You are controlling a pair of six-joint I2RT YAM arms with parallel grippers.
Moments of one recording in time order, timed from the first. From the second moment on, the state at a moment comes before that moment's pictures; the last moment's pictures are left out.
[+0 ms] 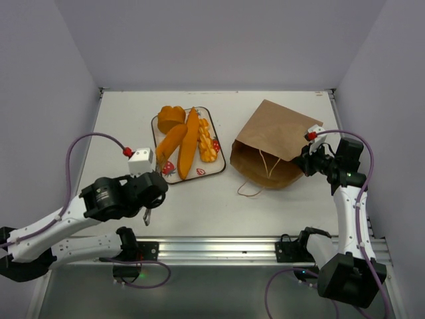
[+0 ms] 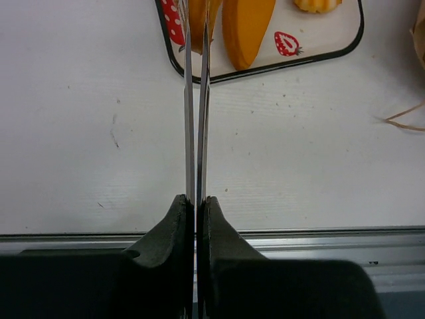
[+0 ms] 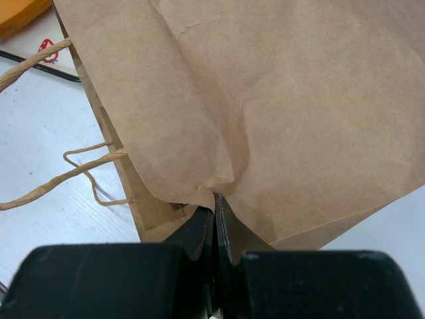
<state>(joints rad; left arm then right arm) -1.10 0.84 1.10 -1.33 -0.63 -1.03 -0.26 0.94 0.78 -0.55 -0.75 -0.50</state>
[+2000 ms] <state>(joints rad) -0.84 0.92 0.81 -0.94 -0.48 -0.97 -0.26 0.92 0.77 -0.53 -0.75 -0.50</state>
